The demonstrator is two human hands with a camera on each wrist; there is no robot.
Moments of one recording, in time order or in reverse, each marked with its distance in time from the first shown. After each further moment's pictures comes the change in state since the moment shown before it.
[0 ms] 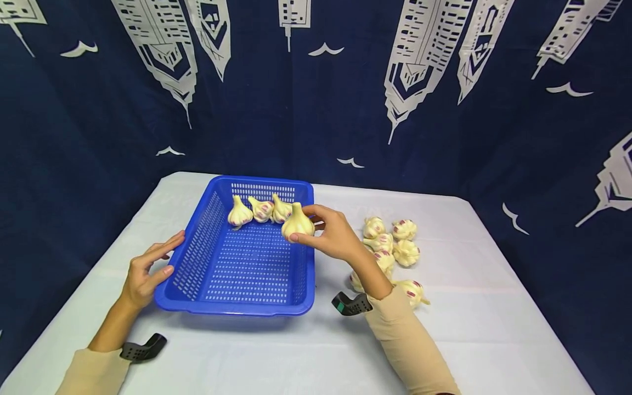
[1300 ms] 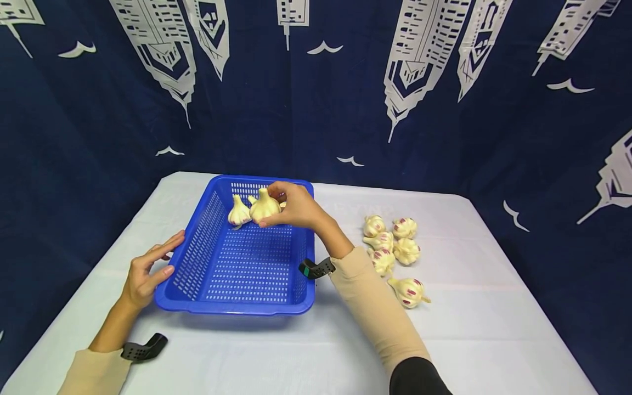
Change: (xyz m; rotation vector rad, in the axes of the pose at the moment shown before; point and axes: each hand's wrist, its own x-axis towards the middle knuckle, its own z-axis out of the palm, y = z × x) left_hand -0.003 -0.003 -0.002 0.019 -0.034 -0.050; right_hand 0.080 -0.011 0.031 0.026 -0.141 -0.021
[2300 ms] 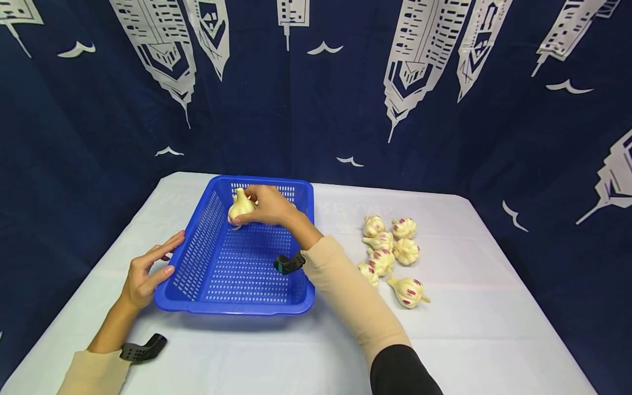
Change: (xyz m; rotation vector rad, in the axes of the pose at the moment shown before) left_hand 0.001 0.004 -0.002 -0.011 -0.018 -0.040; right_hand 0.041 -0.017 0.039 -0.148 -0.133 0.020
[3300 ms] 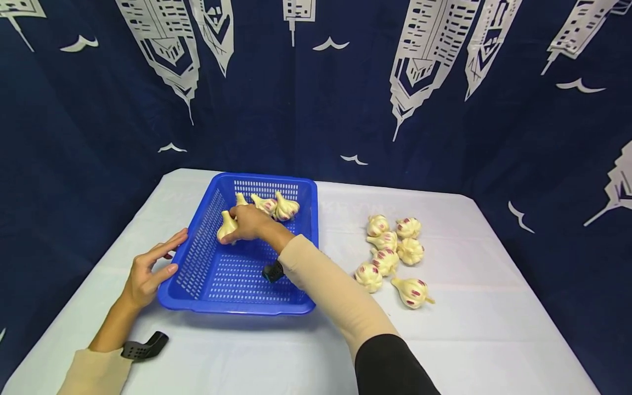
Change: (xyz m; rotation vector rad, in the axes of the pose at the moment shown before) left_hand 0.000 0.002 -0.003 0.040 -0.036 0.002; right_hand 0.031 0.000 0.065 -0.176 -0.204 0.083
